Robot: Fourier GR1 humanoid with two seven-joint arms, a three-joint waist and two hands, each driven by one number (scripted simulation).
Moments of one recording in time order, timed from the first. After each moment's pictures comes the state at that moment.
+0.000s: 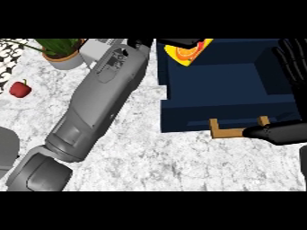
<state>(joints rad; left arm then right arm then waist) -1.28 0.00 -0.06 -0.54 0.21 0.30 -0.30 -0.31 -0.24 -0.14 -1.80 -0.12 0.18 0.09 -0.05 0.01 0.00</state>
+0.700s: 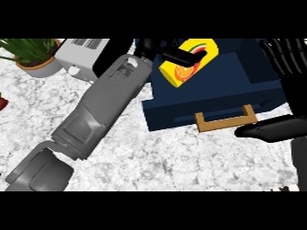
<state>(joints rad) -1.33 0.00 -0.29 -0.29 0.28 0.28 -0.22 -0.37 -0.22 -0.11 -1.77 -0.14 0.21 0.06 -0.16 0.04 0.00</state>
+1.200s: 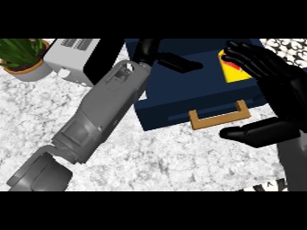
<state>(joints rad) -1.28 0.00 -0.30 -0.34 0.41 0.26 -0.30 -0.41 -0.20 -0.03 -1.77 -0.23 0.32 0.08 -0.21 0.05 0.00</state>
